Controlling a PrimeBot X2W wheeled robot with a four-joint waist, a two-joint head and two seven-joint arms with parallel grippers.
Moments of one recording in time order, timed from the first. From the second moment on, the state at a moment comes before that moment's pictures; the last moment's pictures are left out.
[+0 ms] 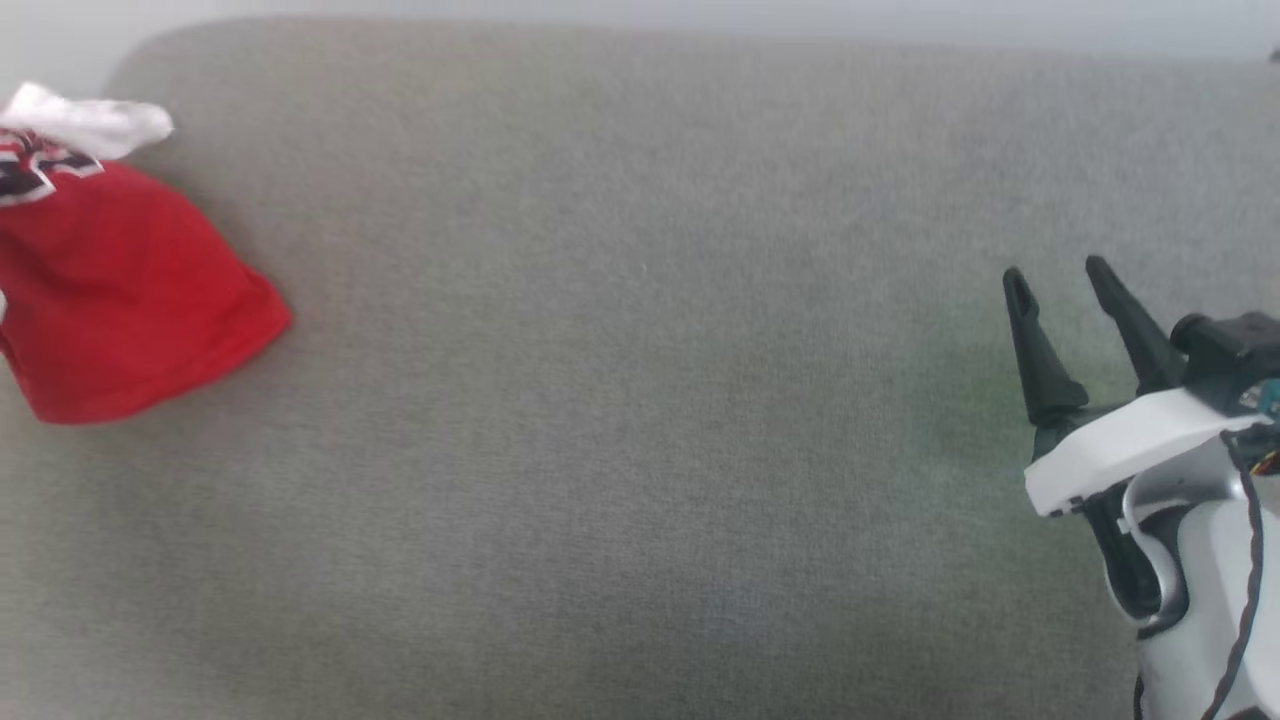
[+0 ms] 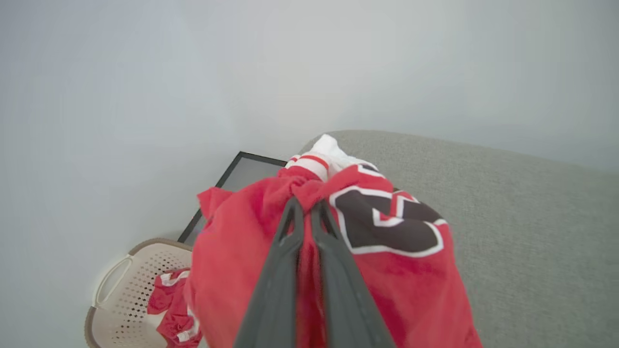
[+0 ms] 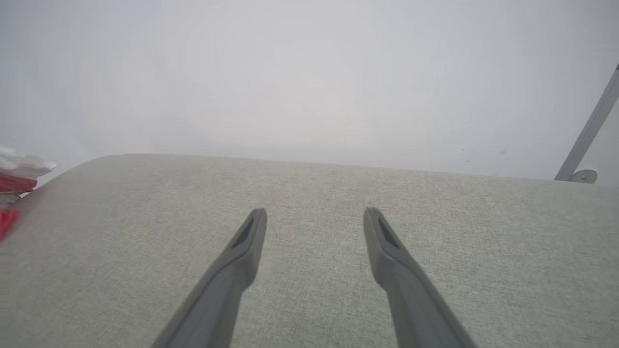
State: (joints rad) left arm -1.00 0.59 -0.10 1.12 -0.50 -0.13 0.08; right arm -0.32 -0.22 0.04 0.17 0.33 0.13 -0.04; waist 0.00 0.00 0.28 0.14
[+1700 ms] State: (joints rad) left arm -0.79 0.65 -0.36 -0.19 -0.60 0.10 0.73; right arm -0.27 -0.15 -0.13 0.23 0.29 0.13 -0.11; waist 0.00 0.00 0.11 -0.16
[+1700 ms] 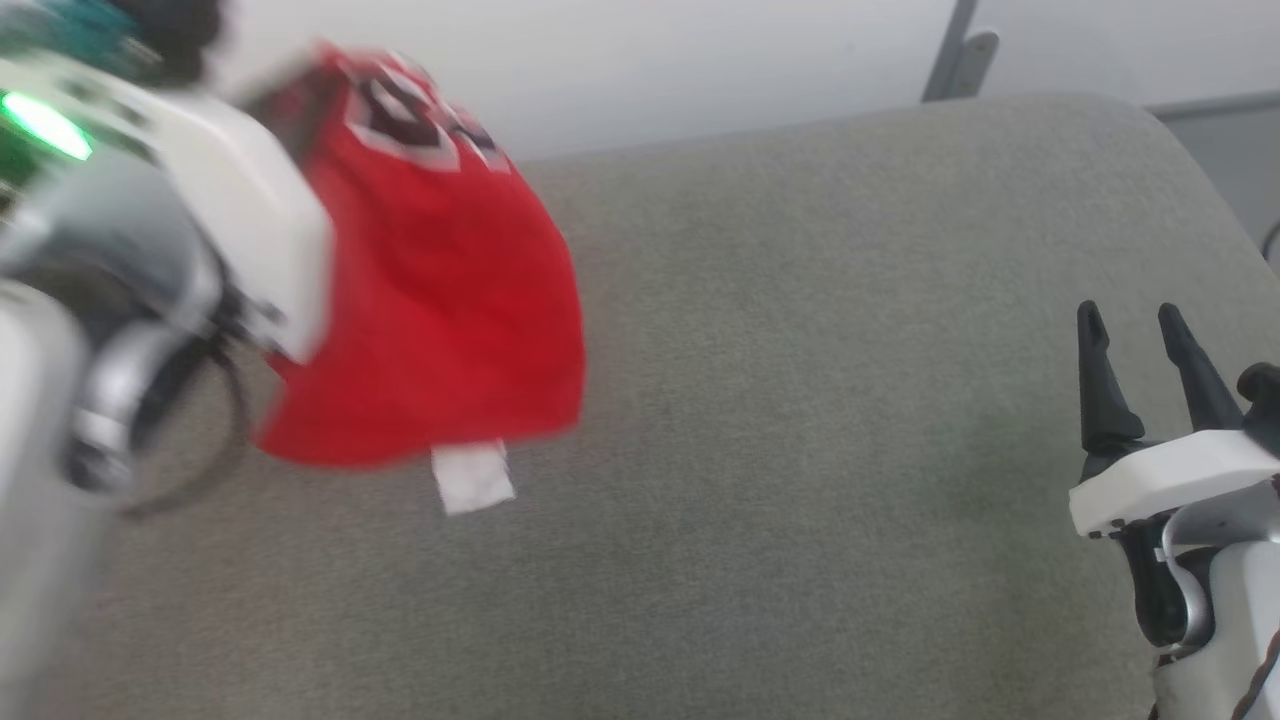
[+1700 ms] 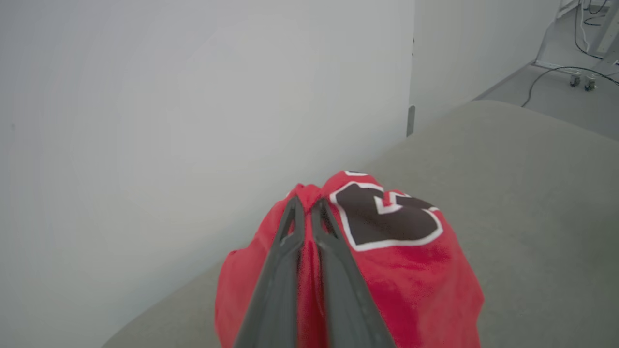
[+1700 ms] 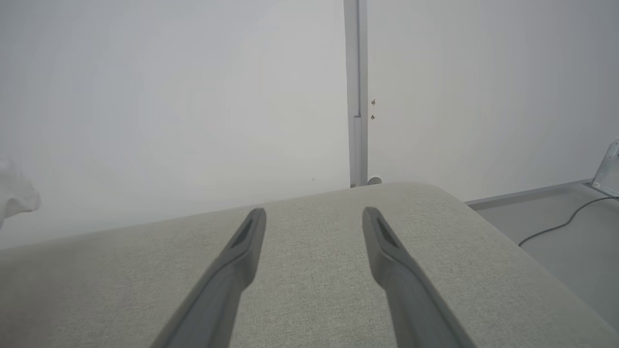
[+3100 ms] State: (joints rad) left arm -0.50 0.34 -0.65 0.37 -0.66 -0.01 0.52; right arm -0.29 -0.13 -0.05 0.36 0.32 0.13 -0.17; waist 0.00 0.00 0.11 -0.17
